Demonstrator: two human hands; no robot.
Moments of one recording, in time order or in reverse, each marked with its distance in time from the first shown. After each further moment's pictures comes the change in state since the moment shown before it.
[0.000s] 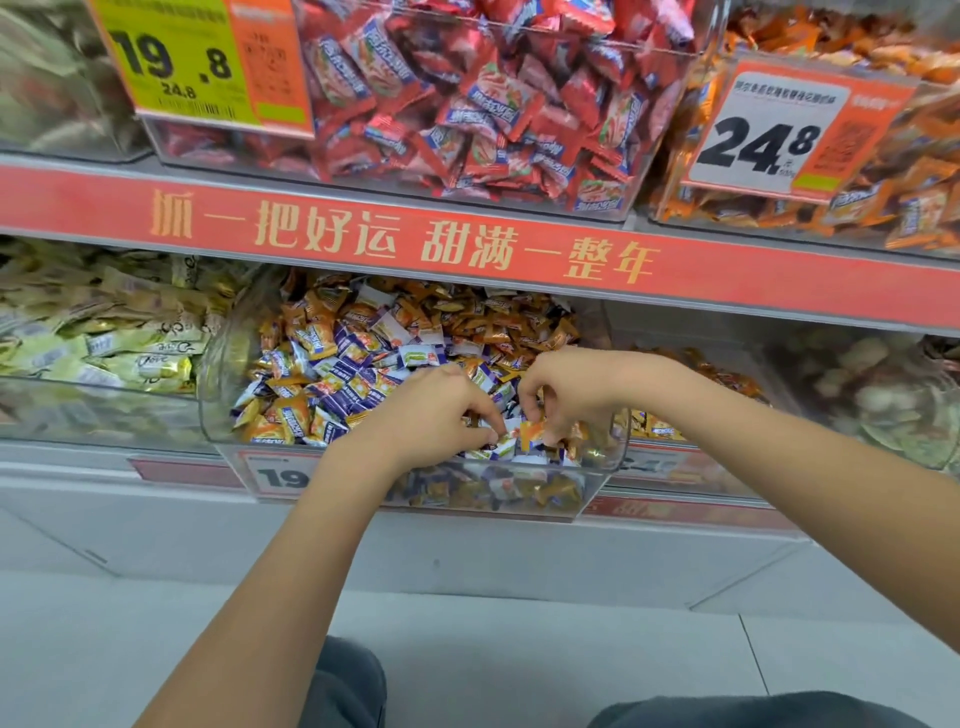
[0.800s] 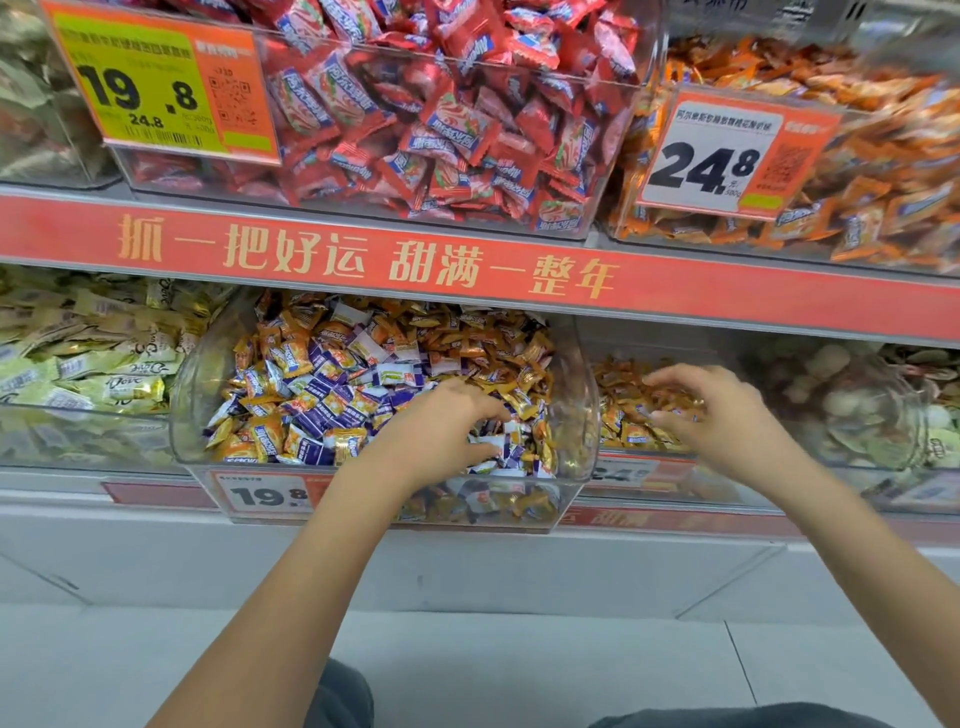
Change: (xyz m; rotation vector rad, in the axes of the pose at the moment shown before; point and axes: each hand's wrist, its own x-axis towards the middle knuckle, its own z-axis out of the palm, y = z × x) left_hand 0.012 0.022 0.010 0.082 -0.005 0.016; right_hand -0.094 0.084 0.060 0.290 0.738 0.407
